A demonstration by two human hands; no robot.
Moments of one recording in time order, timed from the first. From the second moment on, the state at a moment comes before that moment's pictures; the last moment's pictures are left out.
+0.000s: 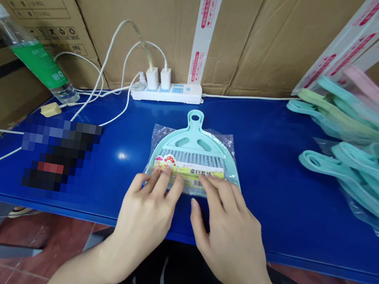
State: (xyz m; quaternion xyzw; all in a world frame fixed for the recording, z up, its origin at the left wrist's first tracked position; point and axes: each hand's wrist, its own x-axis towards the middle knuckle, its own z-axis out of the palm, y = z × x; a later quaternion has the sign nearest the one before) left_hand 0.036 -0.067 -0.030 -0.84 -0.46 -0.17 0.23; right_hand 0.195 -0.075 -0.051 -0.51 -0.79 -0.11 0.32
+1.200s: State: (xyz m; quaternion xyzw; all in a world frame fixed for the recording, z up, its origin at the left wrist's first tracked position) left_hand 0.009 -0.083 -0.028 -0.77 -0.48 -0.36 -0.23; right_hand 0.206 -0.085 -0.046 -0.51 -0.69 -0.01 0.51
